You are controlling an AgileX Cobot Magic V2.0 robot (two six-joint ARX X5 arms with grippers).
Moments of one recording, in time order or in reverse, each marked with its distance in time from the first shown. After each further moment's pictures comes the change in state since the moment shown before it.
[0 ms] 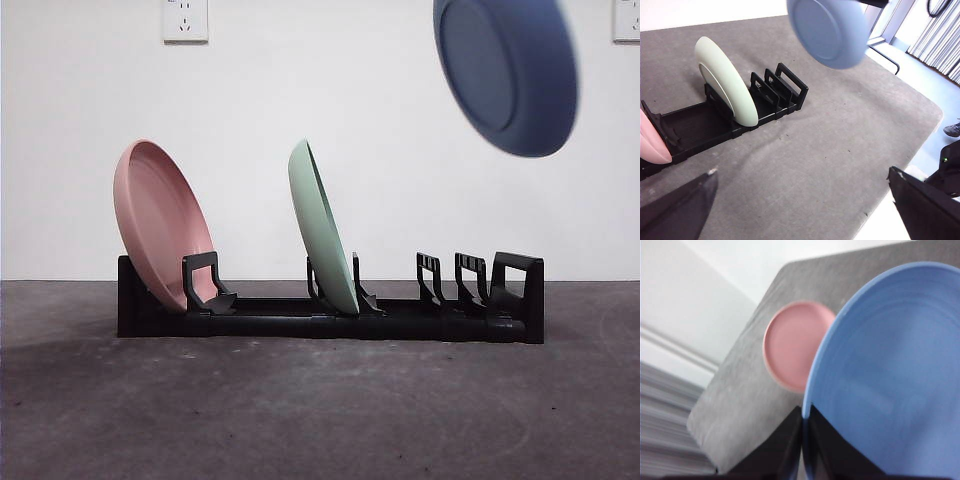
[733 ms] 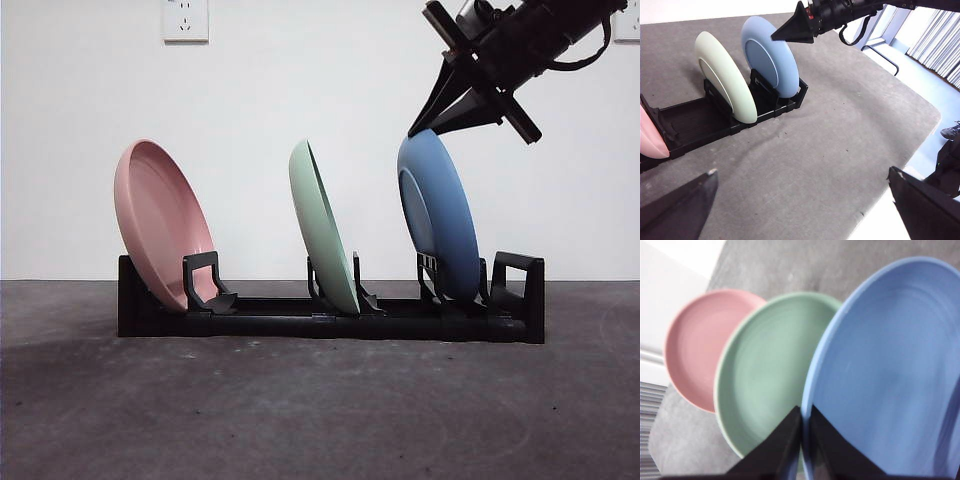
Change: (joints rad) left arm 0.000 0.000 0.000 -0.007 0.000 -0.024; right arm -0.015 0.428 -0.008 0.296 0.021 0.061
